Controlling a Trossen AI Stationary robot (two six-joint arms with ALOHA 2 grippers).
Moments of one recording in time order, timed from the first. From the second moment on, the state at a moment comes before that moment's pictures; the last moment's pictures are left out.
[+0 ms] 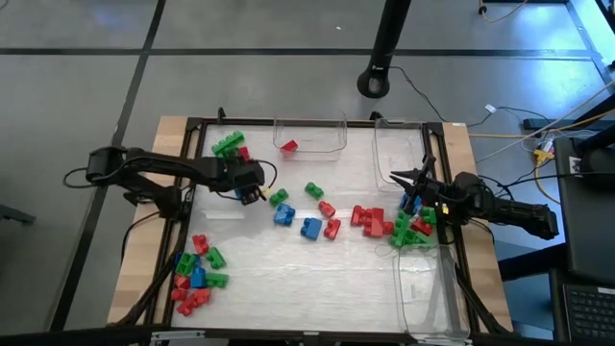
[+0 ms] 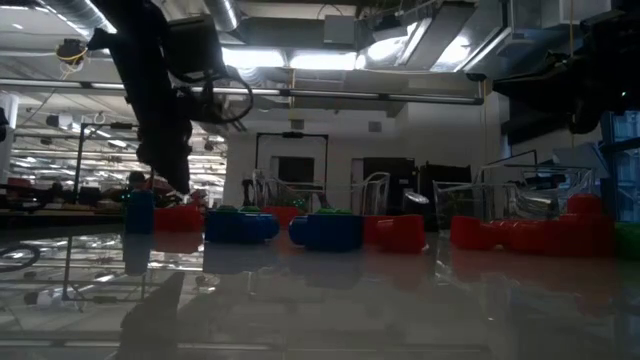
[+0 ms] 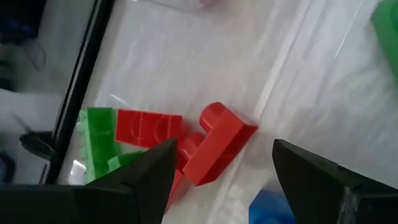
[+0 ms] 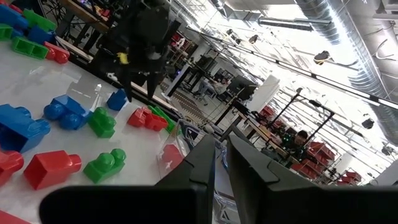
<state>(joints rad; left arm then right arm) 0.15 1.33 0.73 -0.64 -0.57 -0.09 -0.18 0.01 0.03 0.13 0.07 -0.69</state>
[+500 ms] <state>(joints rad) 0.11 1.54 0.73 -0.63 -0.77 -0.05 -0.18 0.01 0.03 0.12 0.07 -0.69</state>
